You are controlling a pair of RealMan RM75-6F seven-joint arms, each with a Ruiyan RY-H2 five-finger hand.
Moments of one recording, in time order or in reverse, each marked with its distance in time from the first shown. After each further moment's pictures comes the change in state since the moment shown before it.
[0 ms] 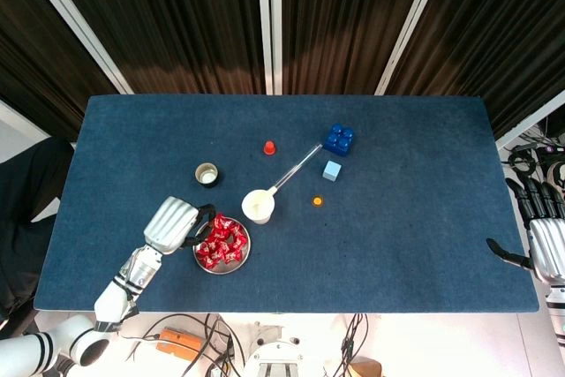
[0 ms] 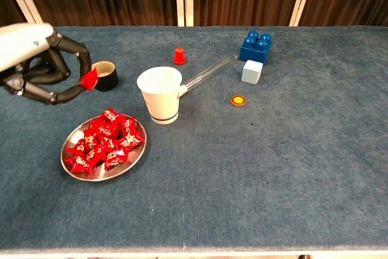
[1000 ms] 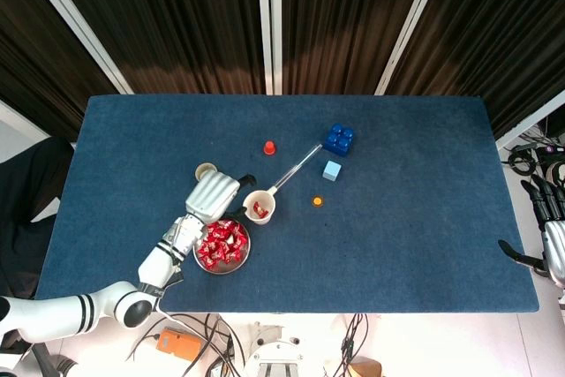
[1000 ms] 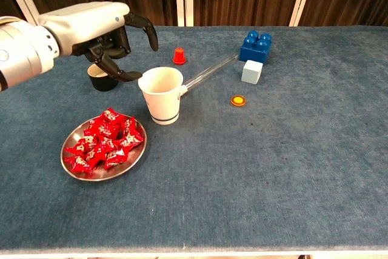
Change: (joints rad) left arm -0.209 -0.078 -0.121 -0.026 -0.294 -0.153 0.252; right arm -0.013 -0.010 0.002 0.084 0.023 -0.004 0.089
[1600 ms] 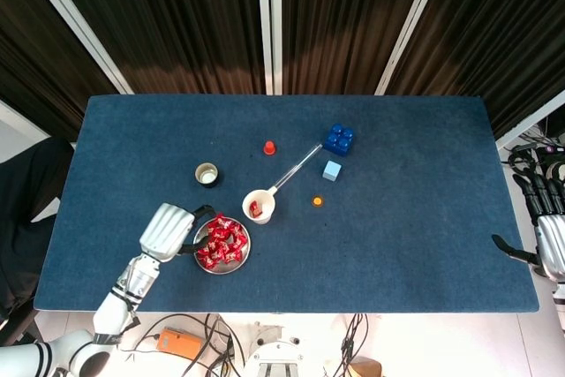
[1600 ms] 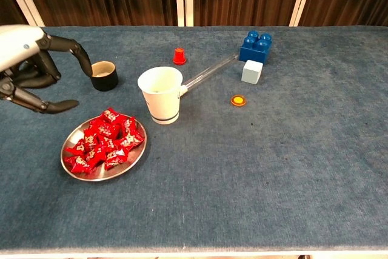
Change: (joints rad) left arm 0.227 0.062 0.207 -0.048 0.198 0.234 -0.093; right arm 0.018 0.000 0.009 -0.012 -0.025 0.004 -0.010
